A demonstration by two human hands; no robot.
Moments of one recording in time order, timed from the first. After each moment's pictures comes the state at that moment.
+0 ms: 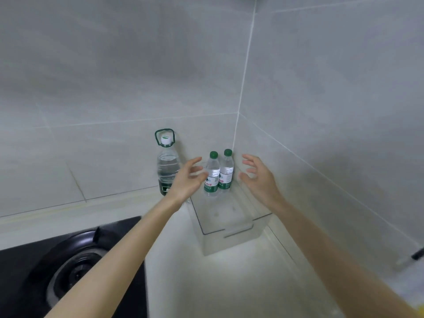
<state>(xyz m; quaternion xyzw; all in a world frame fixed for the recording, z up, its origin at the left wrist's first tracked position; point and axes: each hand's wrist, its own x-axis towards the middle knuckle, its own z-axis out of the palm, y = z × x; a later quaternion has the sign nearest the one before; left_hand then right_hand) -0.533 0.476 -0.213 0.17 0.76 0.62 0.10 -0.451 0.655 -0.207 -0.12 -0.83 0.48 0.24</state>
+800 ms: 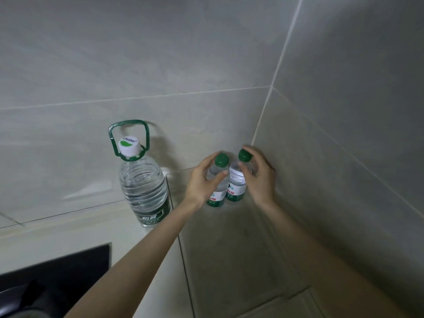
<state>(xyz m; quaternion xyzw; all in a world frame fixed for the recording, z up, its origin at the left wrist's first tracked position) -0.734 0.601 -0.342 0.20 0.75 0.63 0.07 -0.686 0.749 -0.344 -0.13 -0.83 0.44 0.32</state>
